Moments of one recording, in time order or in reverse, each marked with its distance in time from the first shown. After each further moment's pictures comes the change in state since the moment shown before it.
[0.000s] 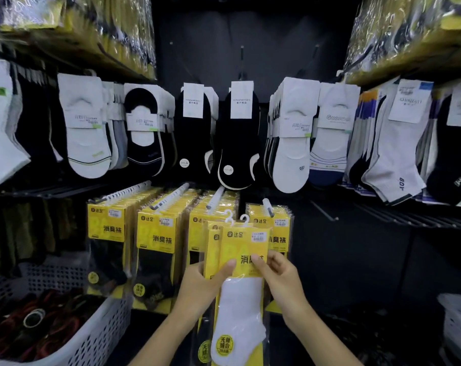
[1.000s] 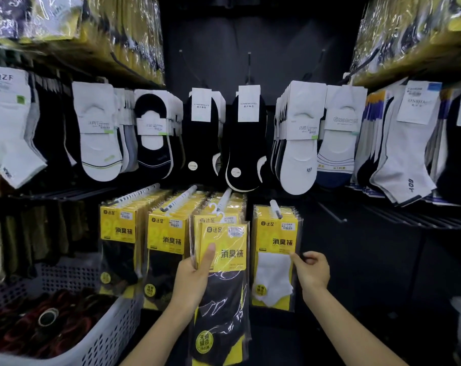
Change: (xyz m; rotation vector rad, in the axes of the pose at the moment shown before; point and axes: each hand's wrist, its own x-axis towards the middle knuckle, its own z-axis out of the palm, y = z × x) left_hand 0.009 0.006 -0.025 0.124 0.177 0.018; right_hand 0.064 0.028 -0.036 -0.226 0.586 0.181
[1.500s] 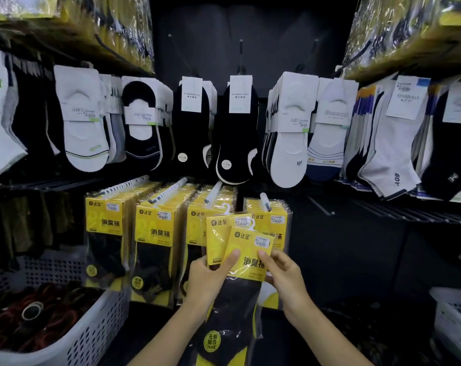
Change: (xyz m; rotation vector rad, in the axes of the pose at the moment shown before) left_hand -0.015 -0.006 0.045 -0.172 -0.069 -0.106; right_hand -0.066 -0.008 -0.018 0.267 -0.552 -0.079
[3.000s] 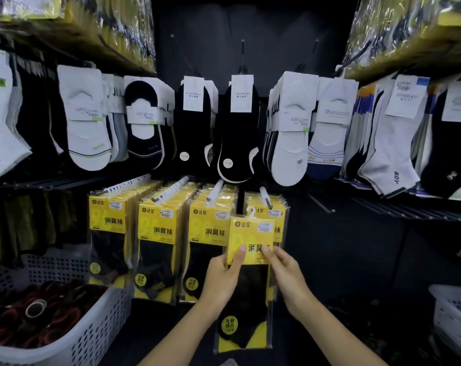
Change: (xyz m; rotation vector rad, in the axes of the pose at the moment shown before) left_hand -0.004 -0.002 0.017 0.090 -0.171 0.094; right_hand 0.002 -0.001 -0.005 -0.042 -0.142 0.029
